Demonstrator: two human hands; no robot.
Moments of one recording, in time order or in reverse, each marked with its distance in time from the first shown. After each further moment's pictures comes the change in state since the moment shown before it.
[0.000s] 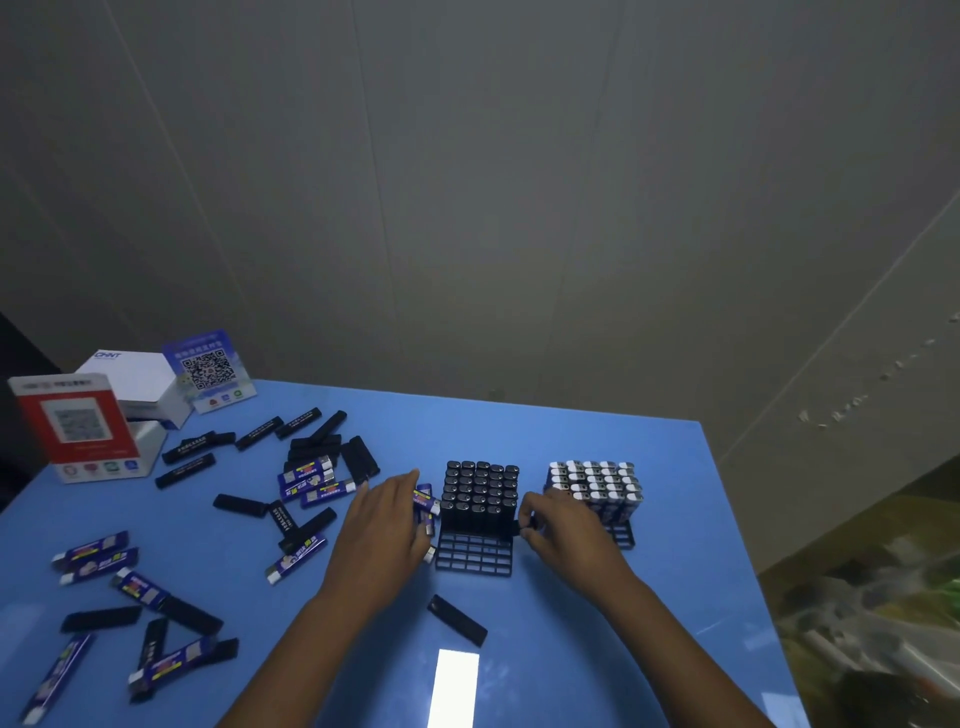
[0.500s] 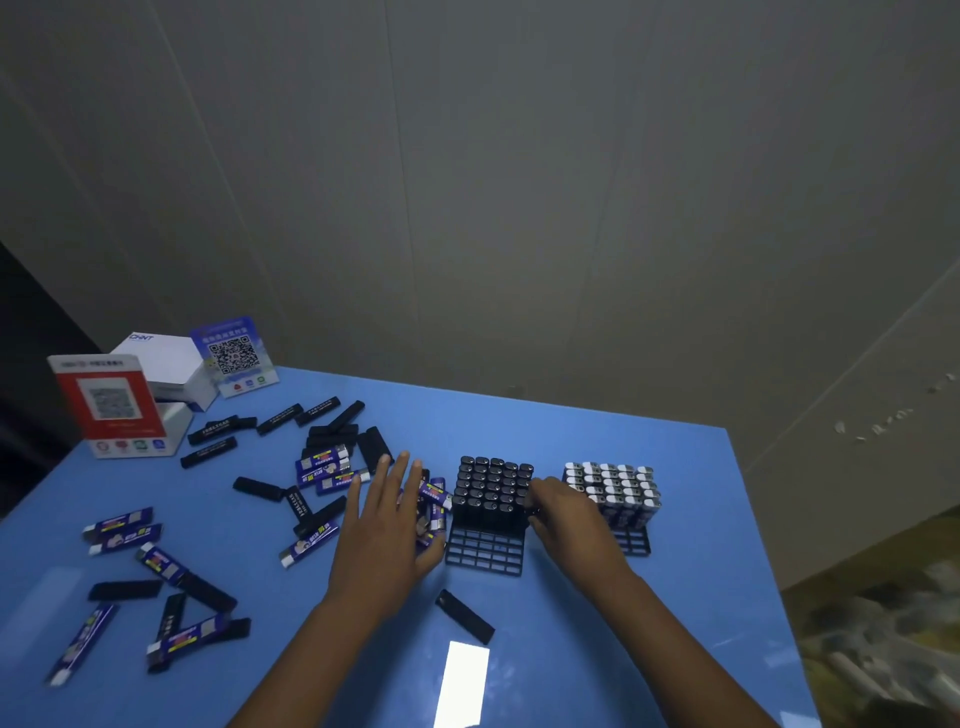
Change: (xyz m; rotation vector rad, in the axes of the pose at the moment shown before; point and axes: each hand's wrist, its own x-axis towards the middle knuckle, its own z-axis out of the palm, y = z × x) left_hand -0.011 -0.005 0.011 0.251 -0.038 -0.084; right_hand 0.019 0.001 0.010 -0.048 0.033 -0.064
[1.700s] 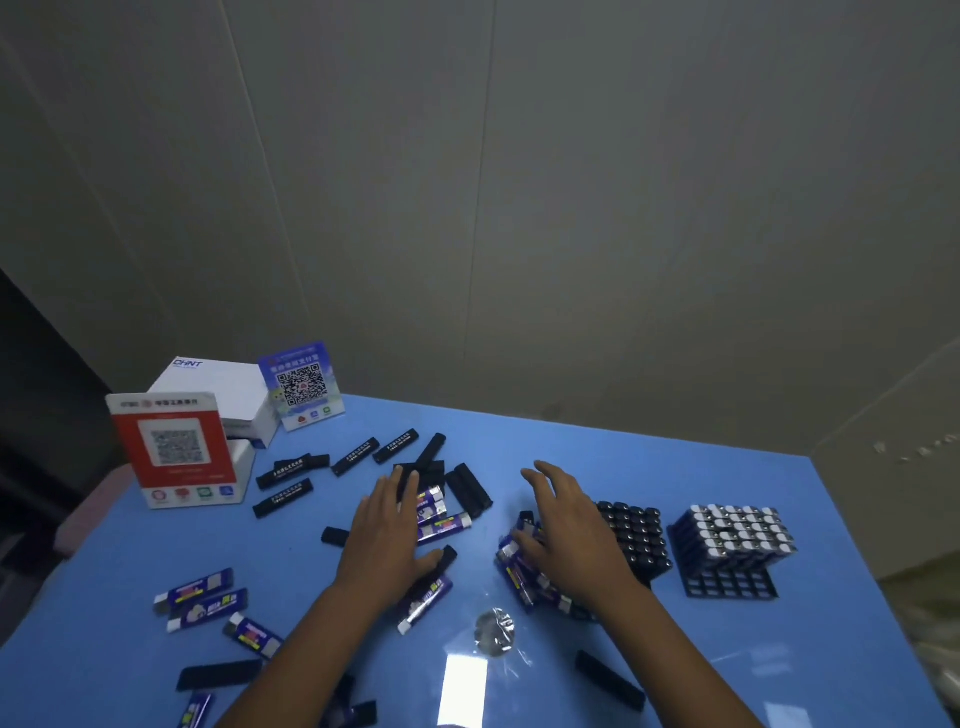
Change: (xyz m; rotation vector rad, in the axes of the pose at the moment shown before) left_hand 0.065 -0.189 0.025 -0.223 -0.165 0.027; right_hand 0.097 -0.147 0.071 -0.151 0.009 0.058
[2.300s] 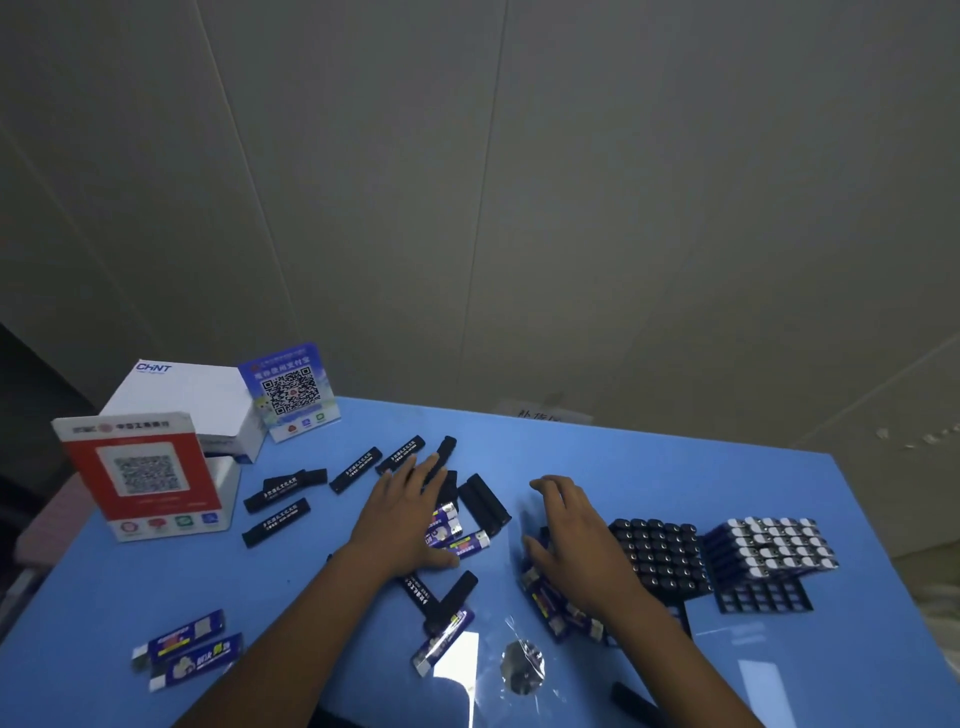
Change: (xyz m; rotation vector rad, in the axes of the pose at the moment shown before) left_hand 0.079 -0.034 0.002 0.121 -0.204 0.212; right_hand 0.037 -0.004 0.029 0.037 -0.045 0.076
